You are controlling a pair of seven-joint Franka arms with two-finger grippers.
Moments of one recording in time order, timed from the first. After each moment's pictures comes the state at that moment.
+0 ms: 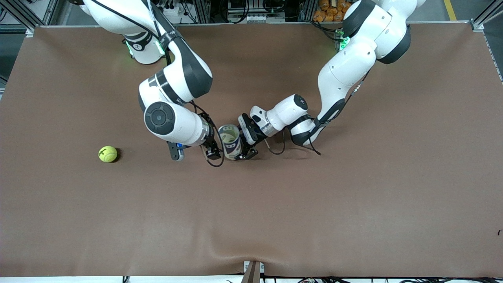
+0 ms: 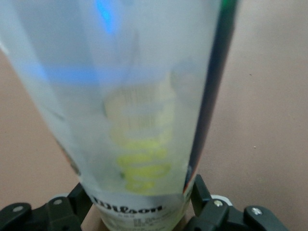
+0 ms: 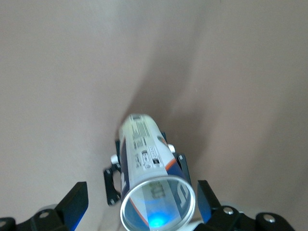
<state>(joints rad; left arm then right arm) -0.37 1.07 -0.42 -1.69 0.60 3.54 0.12 0.51 0.54 -0.01 -1.38 0.25 1.82 1.73</state>
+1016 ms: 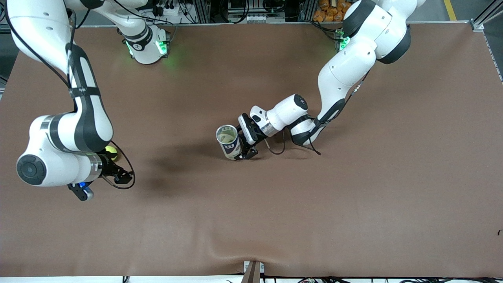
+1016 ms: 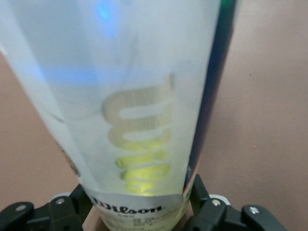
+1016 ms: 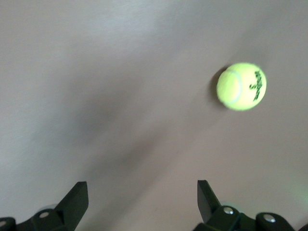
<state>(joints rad) -0.37 1.07 -0.42 -1.69 0.60 3.54 0.12 0.07 0.60 -0.03 -1.45 0.08 1.75 0.81</state>
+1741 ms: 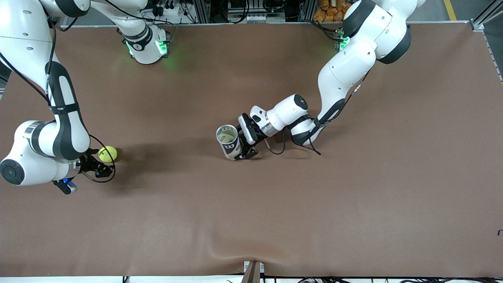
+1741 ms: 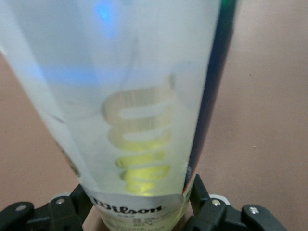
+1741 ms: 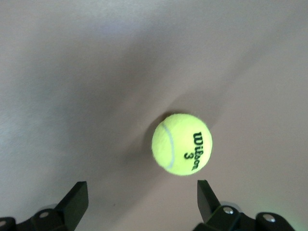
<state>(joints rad) -0.37 1.07 -0.42 -1.69 0.60 3.54 0.12 -0.10 0.62 -0.03 -1.61 0.06 1.86 0.62</state>
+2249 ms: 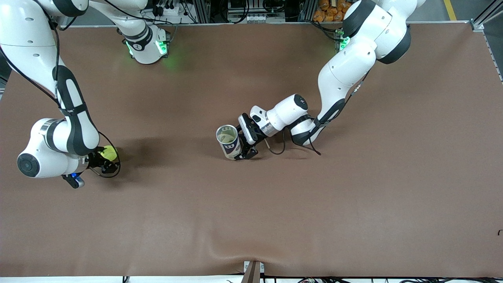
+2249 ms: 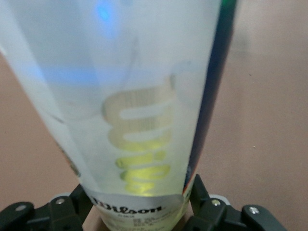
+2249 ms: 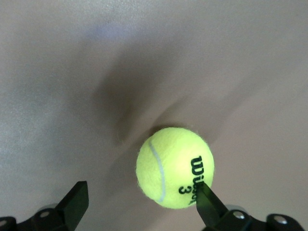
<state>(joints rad) -0.37 1.07 -0.42 -1.69 0.60 3.54 0.12 -0.11 0.60 -0.03 -1.74 0.05 1.99 0.62</state>
